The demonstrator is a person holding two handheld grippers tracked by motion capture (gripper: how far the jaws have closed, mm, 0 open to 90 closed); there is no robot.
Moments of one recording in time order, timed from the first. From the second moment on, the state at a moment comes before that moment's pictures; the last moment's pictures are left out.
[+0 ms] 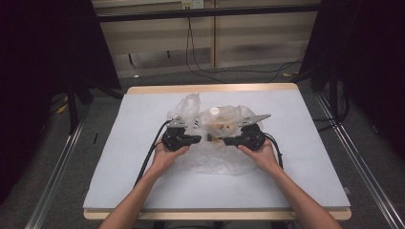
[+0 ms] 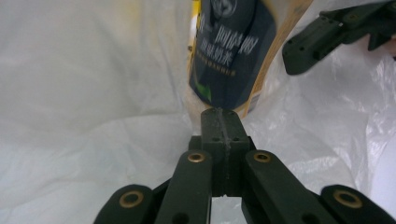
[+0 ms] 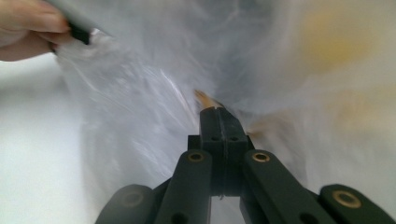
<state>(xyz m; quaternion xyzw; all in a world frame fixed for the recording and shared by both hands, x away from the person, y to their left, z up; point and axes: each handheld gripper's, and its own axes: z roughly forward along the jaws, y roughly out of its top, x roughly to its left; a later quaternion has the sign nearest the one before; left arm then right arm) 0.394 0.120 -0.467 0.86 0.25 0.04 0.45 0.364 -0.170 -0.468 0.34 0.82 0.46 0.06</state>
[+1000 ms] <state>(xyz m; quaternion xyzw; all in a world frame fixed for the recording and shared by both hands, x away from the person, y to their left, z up) 0.369 0.156 -0.453 0.85 0.24 0.04 0.47 0.329 -0.206 -0.456 0.35 0.80 0.47 0.06</state>
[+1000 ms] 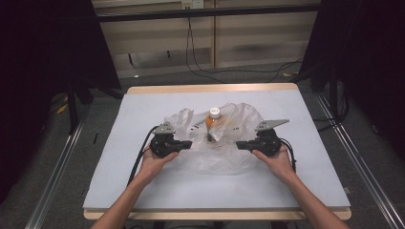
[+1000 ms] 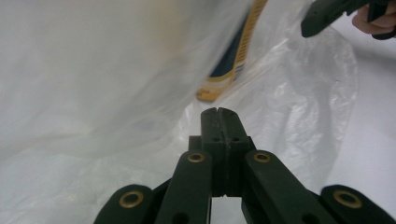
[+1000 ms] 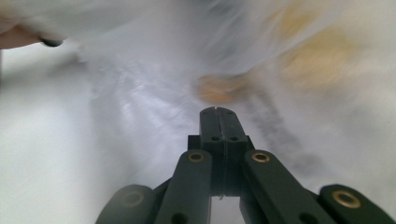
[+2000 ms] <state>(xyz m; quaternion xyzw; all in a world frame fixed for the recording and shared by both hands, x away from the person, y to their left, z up) 0.390 0.142 -0.399 0.81 0.22 0.08 0.54 0.356 -0.206 -0.352 0.32 0.74 0.57 0.14</state>
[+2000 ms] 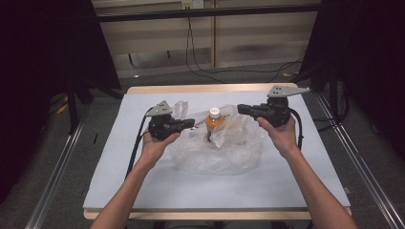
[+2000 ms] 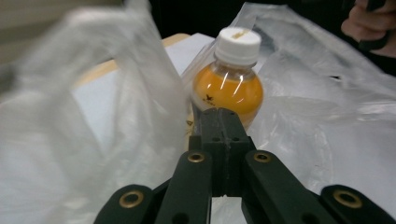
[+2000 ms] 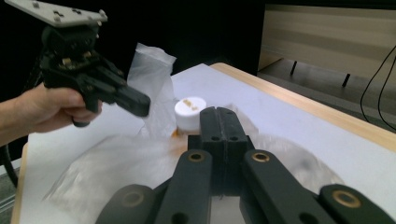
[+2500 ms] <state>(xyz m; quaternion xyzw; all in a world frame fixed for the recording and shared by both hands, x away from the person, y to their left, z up) 0.405 0.127 -0.466 0.86 0.25 0.04 0.45 0.392 -0.195 -0.441 0.37 0.80 0.47 0.09</state>
